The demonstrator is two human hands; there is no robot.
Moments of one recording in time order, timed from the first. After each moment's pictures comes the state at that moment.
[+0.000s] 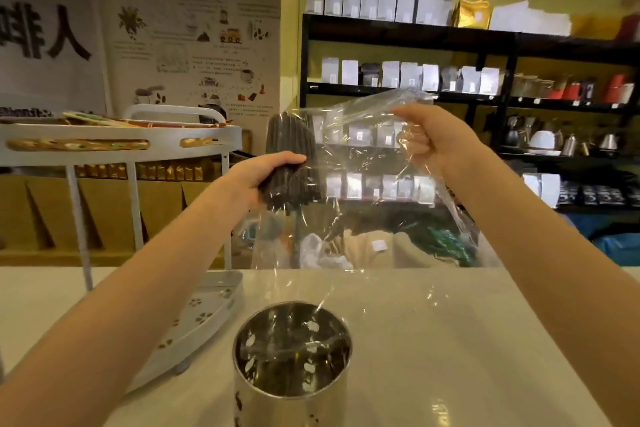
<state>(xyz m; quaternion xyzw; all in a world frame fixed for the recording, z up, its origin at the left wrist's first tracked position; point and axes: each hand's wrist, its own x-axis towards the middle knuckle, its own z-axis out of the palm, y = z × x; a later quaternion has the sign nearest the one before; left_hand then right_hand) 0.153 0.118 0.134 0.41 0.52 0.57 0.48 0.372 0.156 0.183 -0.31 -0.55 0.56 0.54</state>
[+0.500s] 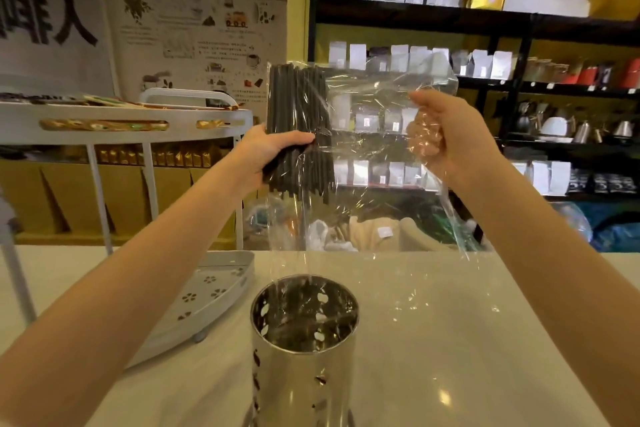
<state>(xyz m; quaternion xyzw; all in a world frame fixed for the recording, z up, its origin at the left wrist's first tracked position) 0.155 0.094 0.137 0.46 0.50 0.62 0.38 0.371 0.120 0.163 -0.24 -0.53 0.57 0.59</state>
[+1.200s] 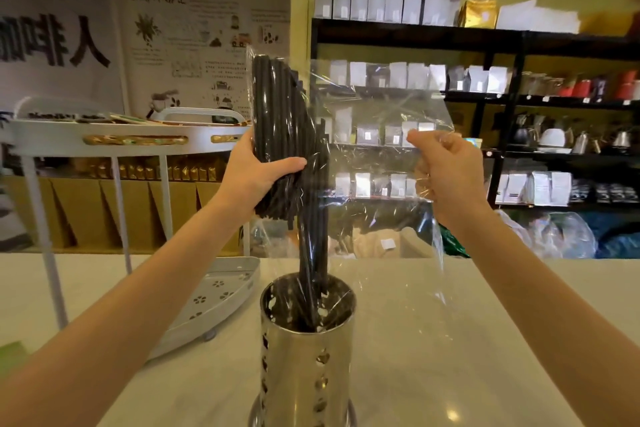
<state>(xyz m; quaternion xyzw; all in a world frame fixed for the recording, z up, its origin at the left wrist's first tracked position) 0.171 0.035 0.122 0.54 0.48 0.67 0.20 0.383 0.090 0.129 -0.27 -0.58 0.40 0.66</state>
